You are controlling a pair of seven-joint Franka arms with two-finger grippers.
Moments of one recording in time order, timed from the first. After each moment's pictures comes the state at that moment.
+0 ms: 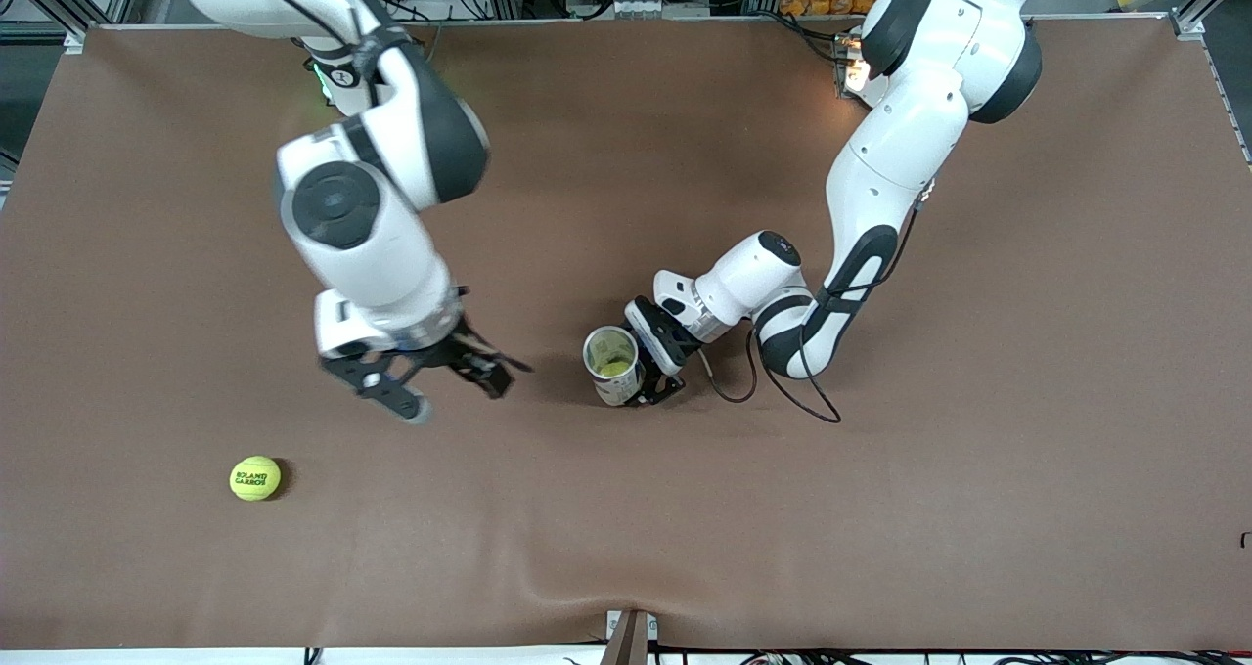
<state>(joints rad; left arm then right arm) -0.35 1.08 -0.24 -1.49 1.08 3.48 -0.53 0.39 0.53 0.04 -1.23 -0.06 1.85 0.92</state>
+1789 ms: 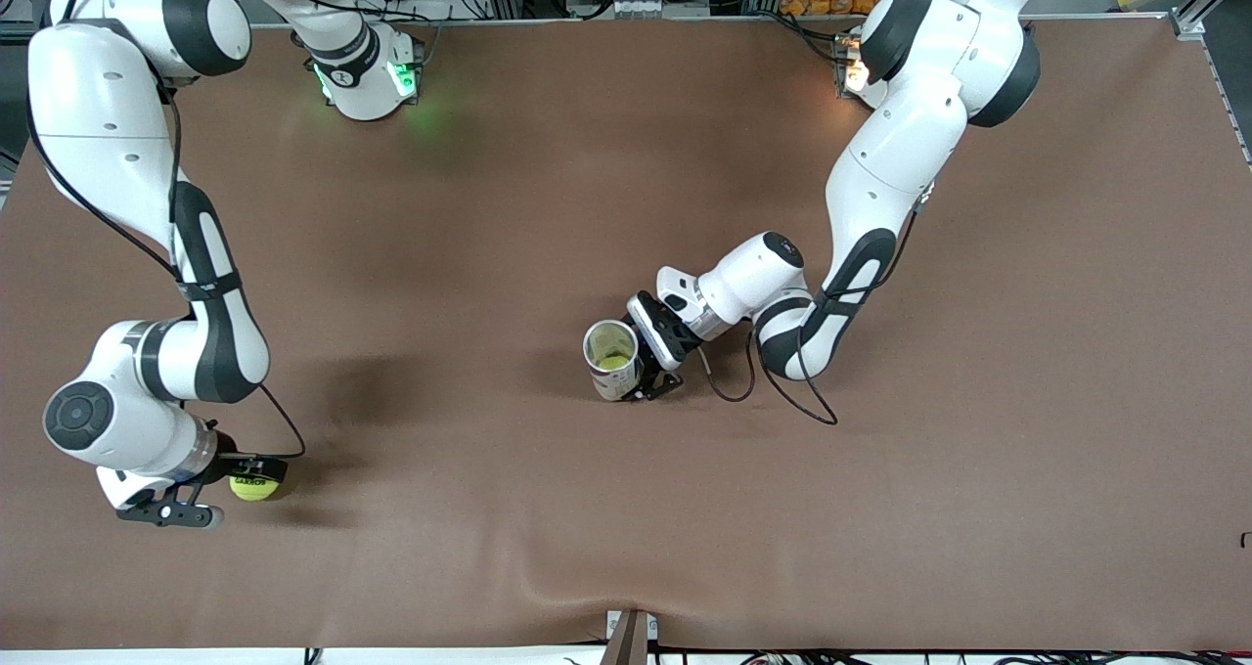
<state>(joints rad) -0.35 1.10 -0.24 -1.49 1.11 3.53 -0.53 -0.11 0.88 0.05 -1.32 -0.11 2.28 0.10</state>
